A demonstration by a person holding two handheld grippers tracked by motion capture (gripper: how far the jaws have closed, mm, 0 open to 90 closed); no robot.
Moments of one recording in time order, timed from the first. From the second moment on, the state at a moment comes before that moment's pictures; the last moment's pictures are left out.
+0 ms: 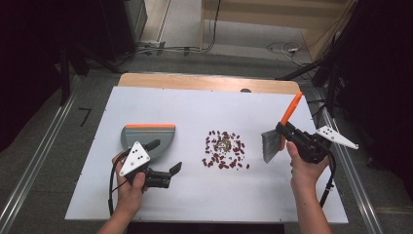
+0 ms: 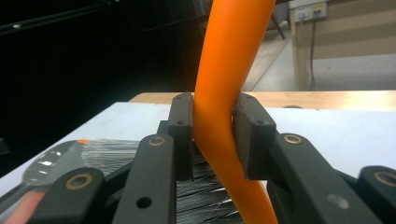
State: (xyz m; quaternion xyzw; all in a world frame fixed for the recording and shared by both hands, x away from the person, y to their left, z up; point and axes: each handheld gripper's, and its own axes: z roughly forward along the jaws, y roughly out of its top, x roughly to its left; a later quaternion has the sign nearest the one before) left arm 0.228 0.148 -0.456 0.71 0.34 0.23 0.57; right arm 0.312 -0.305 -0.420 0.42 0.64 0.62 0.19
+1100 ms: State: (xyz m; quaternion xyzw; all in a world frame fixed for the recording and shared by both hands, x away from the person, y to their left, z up) left arm 0.236 0.041 -0.444 0.75 0.32 0.10 0.57; right arm 0.261 -0.168 -0.405 0.31 0.69 0.64 0.14
